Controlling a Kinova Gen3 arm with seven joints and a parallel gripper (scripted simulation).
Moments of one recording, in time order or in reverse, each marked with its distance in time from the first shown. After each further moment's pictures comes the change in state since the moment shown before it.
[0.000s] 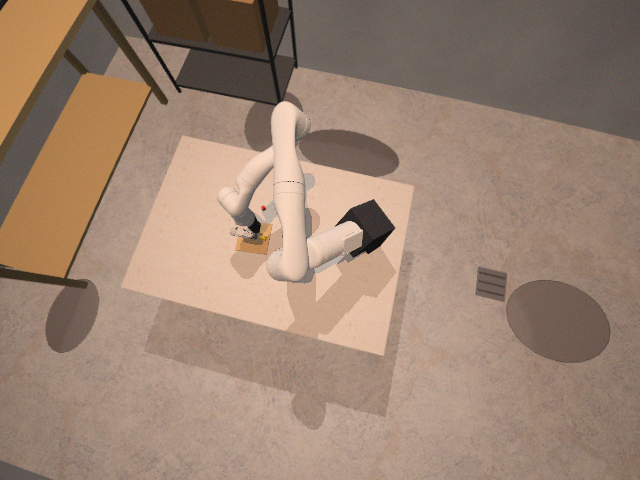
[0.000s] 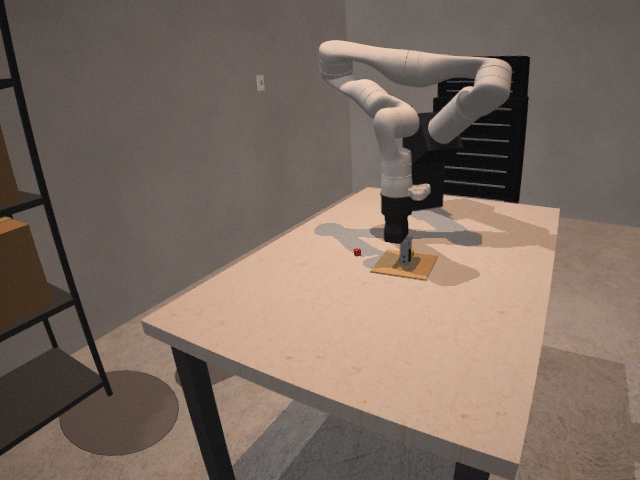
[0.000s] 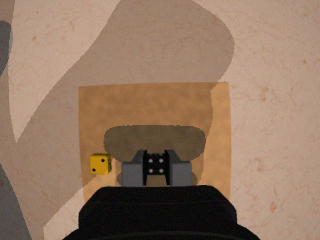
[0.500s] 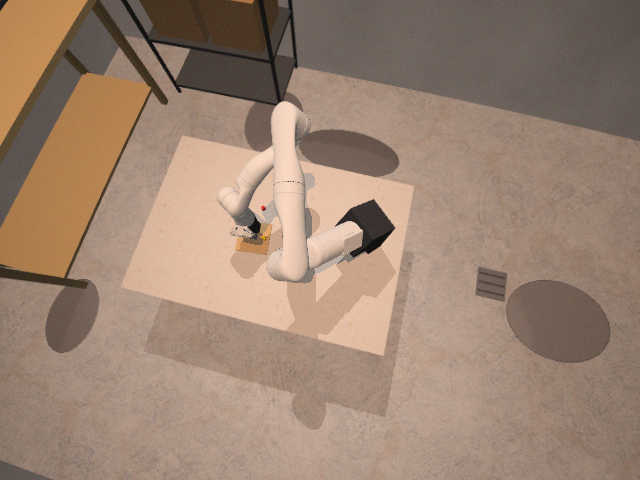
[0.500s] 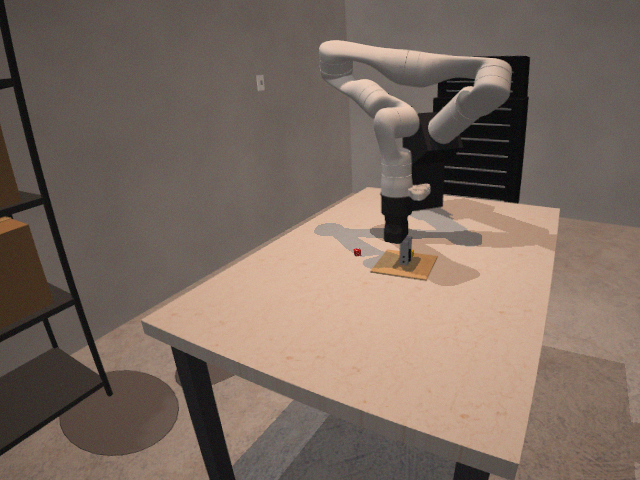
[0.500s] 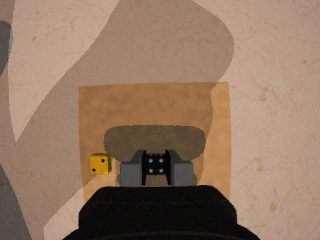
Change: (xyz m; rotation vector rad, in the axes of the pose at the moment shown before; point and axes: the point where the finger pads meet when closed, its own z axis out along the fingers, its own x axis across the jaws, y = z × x) arm 0.000 0.000 0.000 0.000 0.000 0.000
